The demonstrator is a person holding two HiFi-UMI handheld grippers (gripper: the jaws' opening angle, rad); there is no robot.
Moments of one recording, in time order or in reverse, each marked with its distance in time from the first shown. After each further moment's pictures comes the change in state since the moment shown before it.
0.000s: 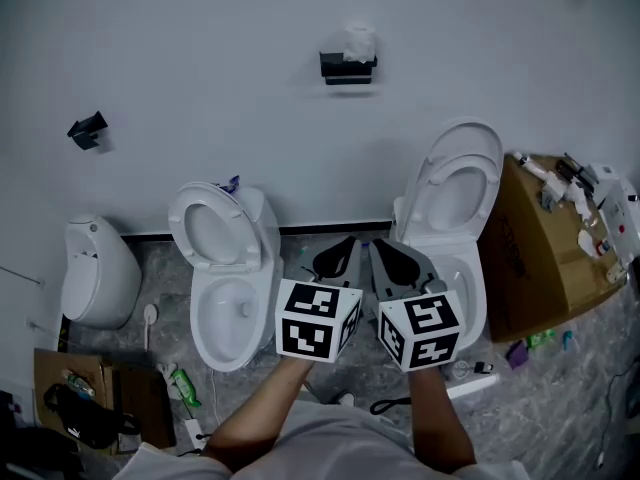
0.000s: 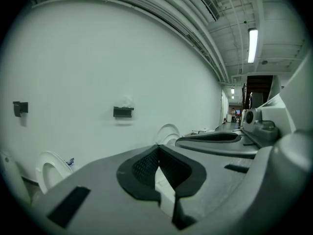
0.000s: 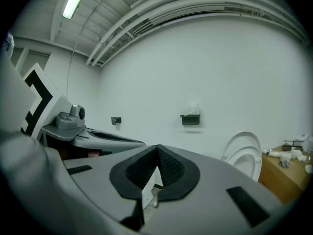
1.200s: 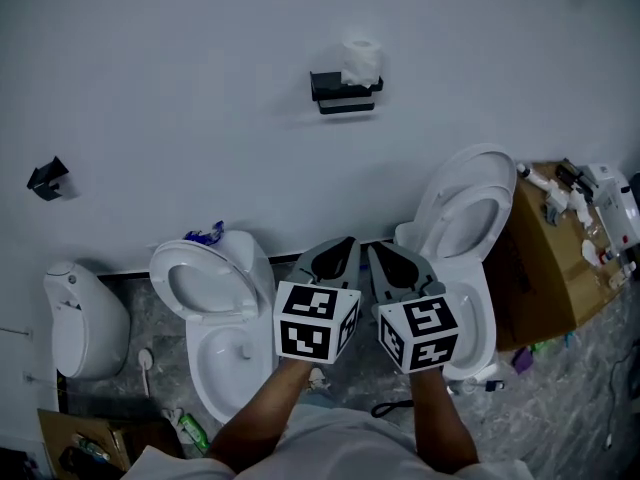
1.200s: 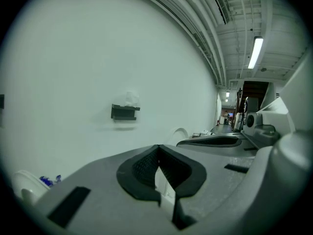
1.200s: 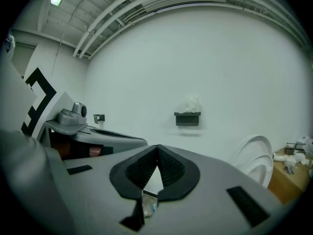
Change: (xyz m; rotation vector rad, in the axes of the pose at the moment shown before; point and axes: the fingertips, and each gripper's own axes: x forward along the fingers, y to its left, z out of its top) left arm 0.141 0.132 0.048 -0.019 0.009 -0.109; right arm 0.184 -0.057 0.030 0.007 0.039 -0.093
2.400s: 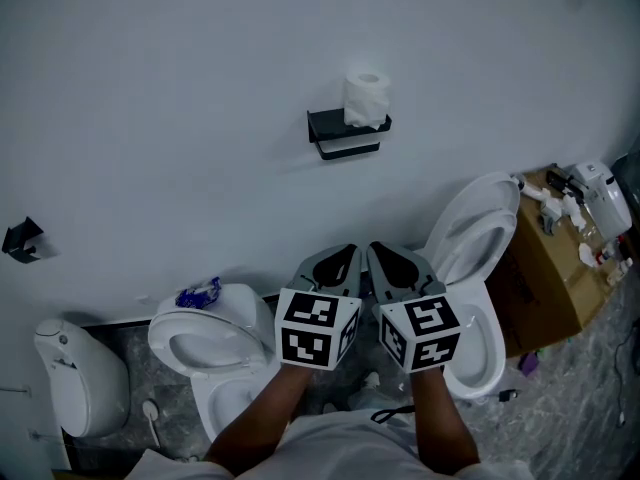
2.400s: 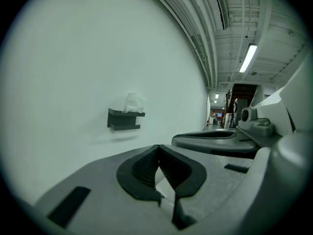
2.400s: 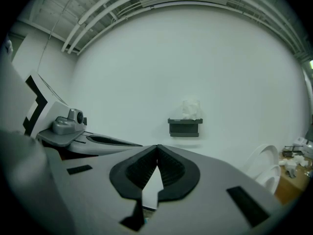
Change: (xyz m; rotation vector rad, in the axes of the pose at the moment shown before) left arm 0.079 0.093 0.048 0.043 -0.012 -0.135; right arm 0.126 -0.027 0.051 0.017 -0.033 -0.118
